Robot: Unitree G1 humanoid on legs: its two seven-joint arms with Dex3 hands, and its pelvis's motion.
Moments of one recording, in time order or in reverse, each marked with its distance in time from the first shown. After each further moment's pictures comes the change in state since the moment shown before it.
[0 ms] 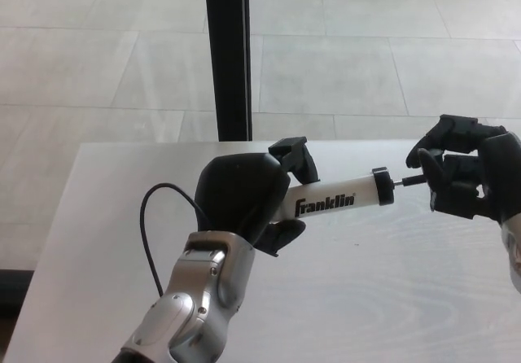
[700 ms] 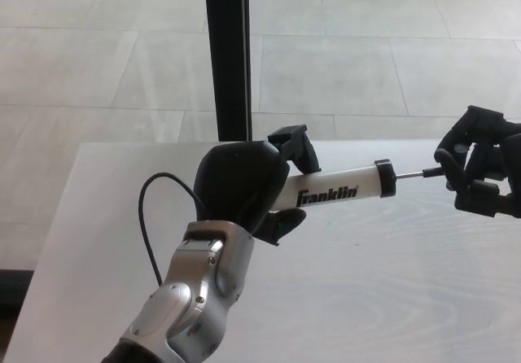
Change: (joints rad) left_arm -0.023 0.021 0.014 -0.006 -0.020 -0.001 -0.005; right_arm -0.014 -0.076 -0.004 0.088 -0.072 -0.099 -0.065
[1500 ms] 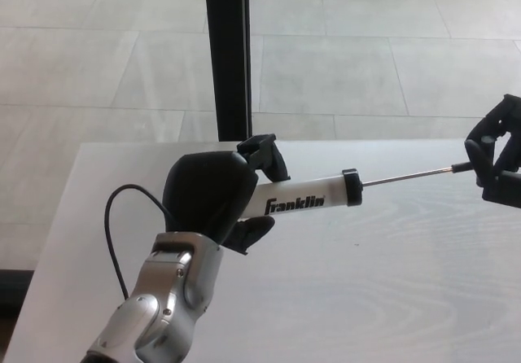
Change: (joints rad) left_arm 0.069 0.079 0.022 -0.004 -0.006 -0.068 0.051; right_arm -0.025 -0.030 -0.048 0.055 -0.016 -0.014 -0.054
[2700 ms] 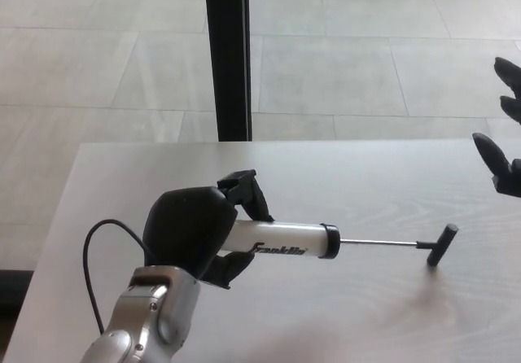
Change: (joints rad) left_arm 0.119 0.050 0.006 -0.080 -0.050 -0.022 -0.075; right_arm -0.010 -0.066 0.009 -0.065 0.060 0.074 0.167
